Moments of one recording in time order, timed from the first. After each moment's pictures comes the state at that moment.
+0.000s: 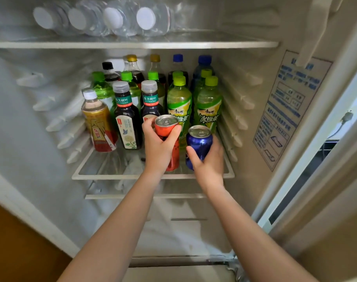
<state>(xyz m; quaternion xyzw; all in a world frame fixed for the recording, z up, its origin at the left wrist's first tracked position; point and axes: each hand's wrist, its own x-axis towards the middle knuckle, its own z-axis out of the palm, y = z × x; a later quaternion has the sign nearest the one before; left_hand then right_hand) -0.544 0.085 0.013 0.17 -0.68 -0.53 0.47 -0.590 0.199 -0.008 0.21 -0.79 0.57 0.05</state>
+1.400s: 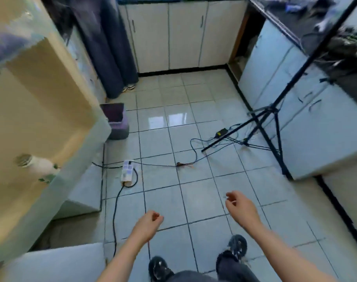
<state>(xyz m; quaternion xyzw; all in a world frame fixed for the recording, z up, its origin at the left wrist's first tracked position) -0.271 0.529 -0.285 -0.29 -0.81 -0.15 -0.49 -0.028 0.682 -0.233 -0.62 -0.69 0.37 0.01</state>
